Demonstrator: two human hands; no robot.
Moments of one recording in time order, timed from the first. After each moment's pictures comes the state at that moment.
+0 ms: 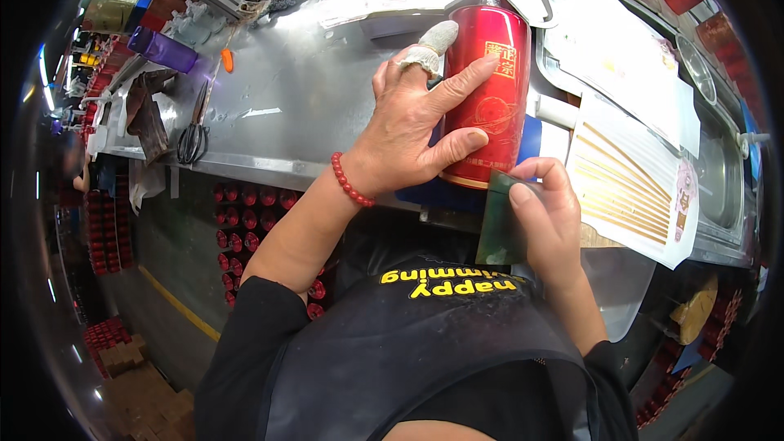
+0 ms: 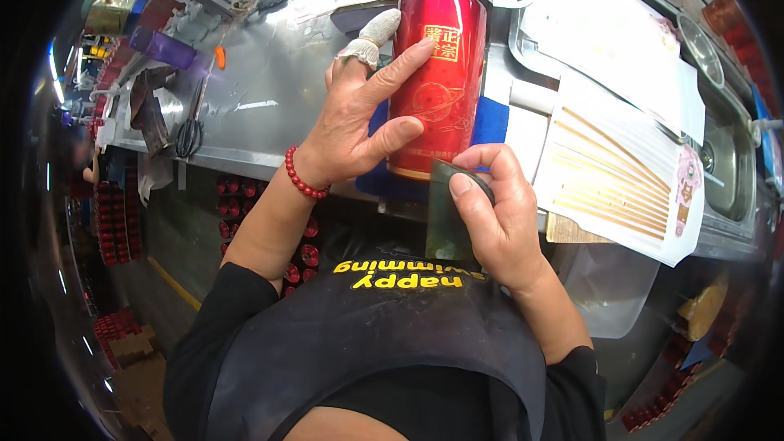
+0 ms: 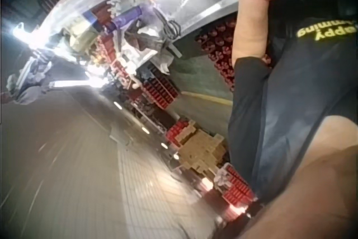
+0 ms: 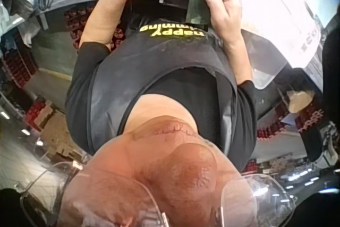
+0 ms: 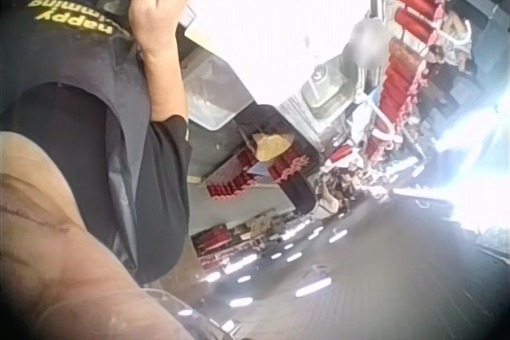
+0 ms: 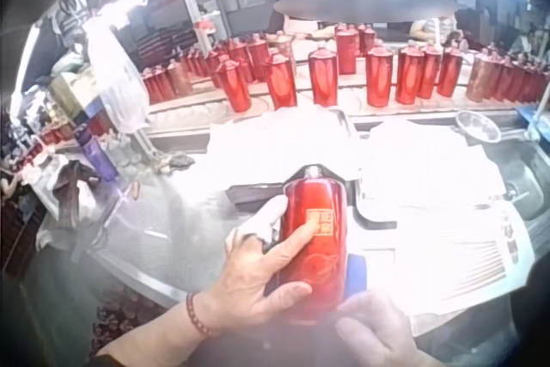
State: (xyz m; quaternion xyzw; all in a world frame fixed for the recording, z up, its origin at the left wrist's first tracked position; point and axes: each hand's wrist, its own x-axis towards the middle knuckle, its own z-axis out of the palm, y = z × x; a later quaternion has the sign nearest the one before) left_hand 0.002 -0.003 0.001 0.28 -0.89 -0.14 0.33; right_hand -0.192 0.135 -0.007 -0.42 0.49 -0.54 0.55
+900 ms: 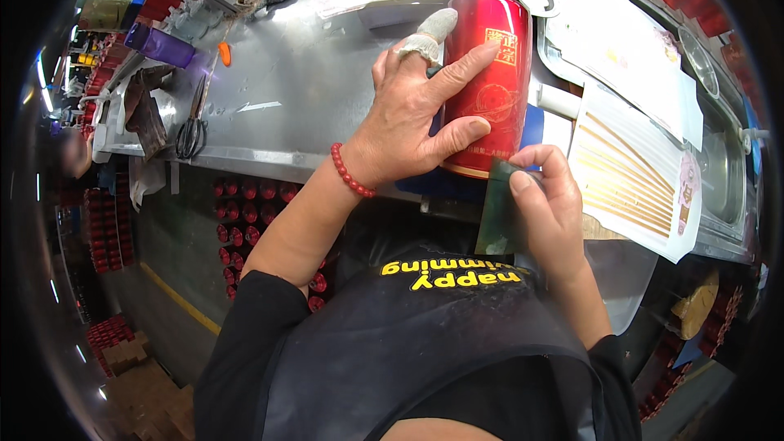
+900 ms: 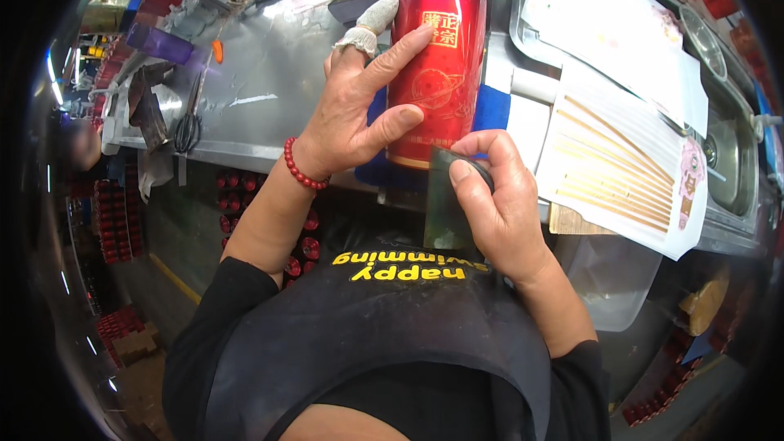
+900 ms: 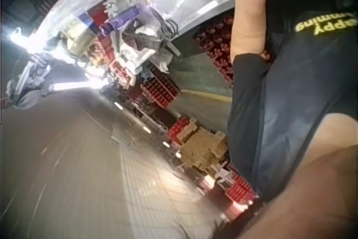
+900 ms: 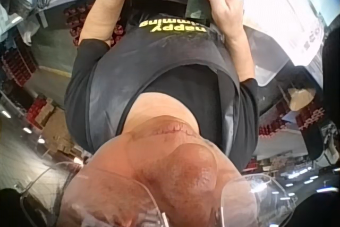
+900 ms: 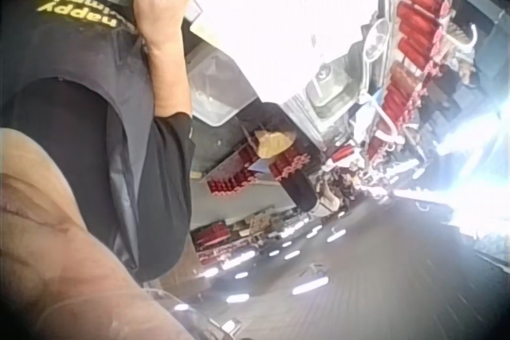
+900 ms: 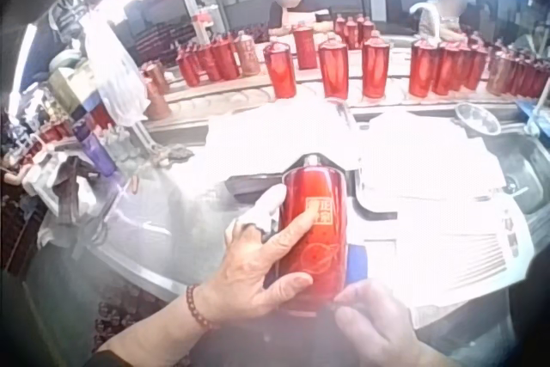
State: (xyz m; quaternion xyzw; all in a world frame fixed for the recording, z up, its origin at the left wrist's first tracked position) left_hand 0.003 -0.004 -0.002 0.28 -0.89 -0.13 0.33; right_hand -0.192 0.133 -0.006 -0.45 0.52 -0.51 0.52
